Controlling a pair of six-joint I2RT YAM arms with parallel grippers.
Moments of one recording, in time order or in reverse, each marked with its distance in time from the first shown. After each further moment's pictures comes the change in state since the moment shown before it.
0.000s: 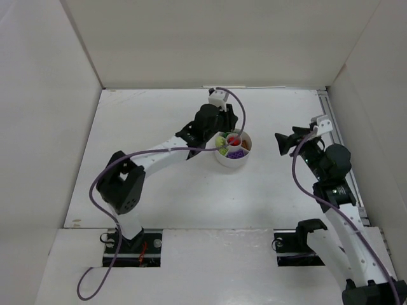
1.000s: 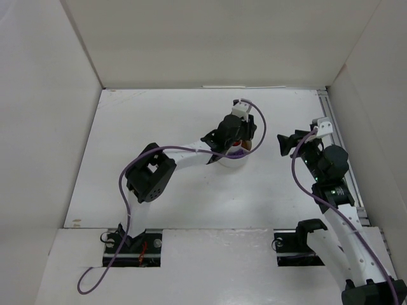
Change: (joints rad) left arm -0.109 0.299 0.148 0.179 -0.034 0.047; right arm -0.005 -0.023 -0.038 -0.014 0.092 0.021
